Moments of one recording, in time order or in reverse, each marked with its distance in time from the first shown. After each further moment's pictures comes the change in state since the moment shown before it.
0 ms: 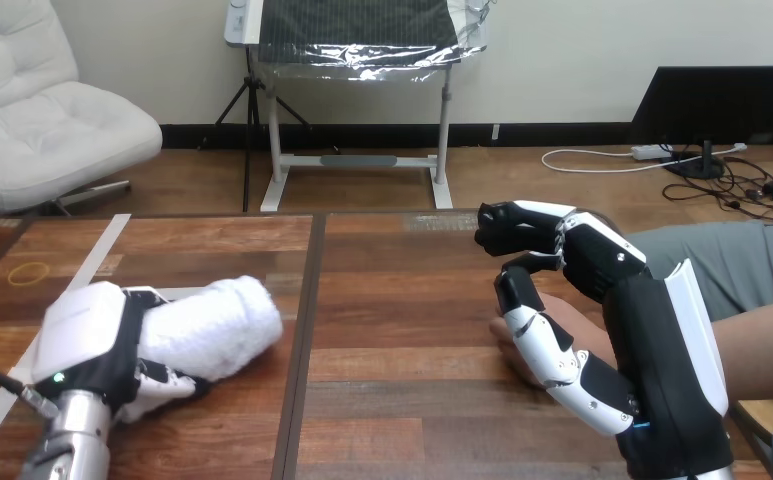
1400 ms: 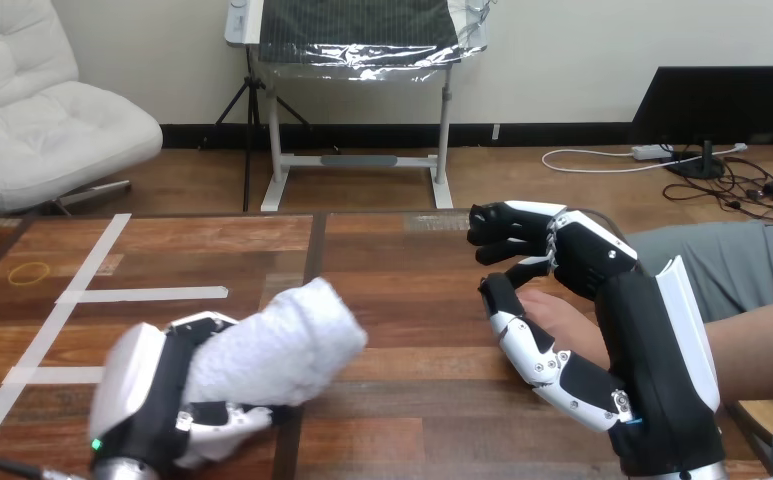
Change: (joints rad) left arm 0.345 -0.108 0.052 -0.423 -0.252 -0.206 -0.083; right arm -0.013 0.003 0.011 0.005 -0.005 0.004 0.000
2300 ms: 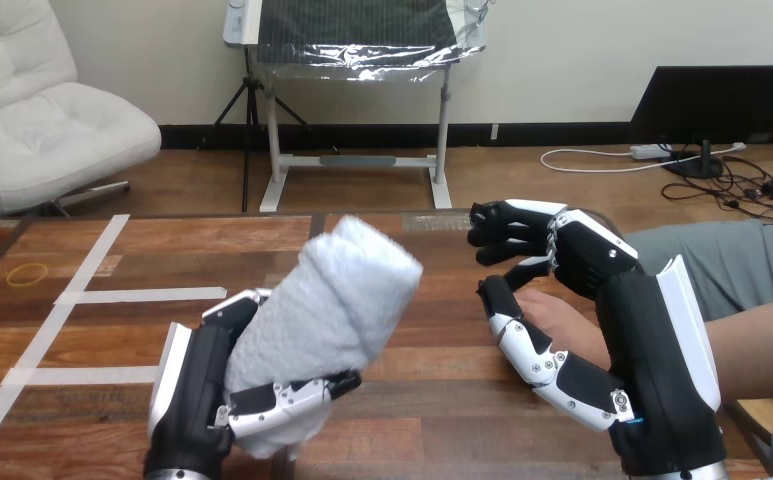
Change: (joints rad) left arm 0.133 -0.176 0.000 -0.288 -0.297 -0.035 -0.166; right arm 0.001 -0.001 -0.005 0.001 -0.001 0.000 0.000
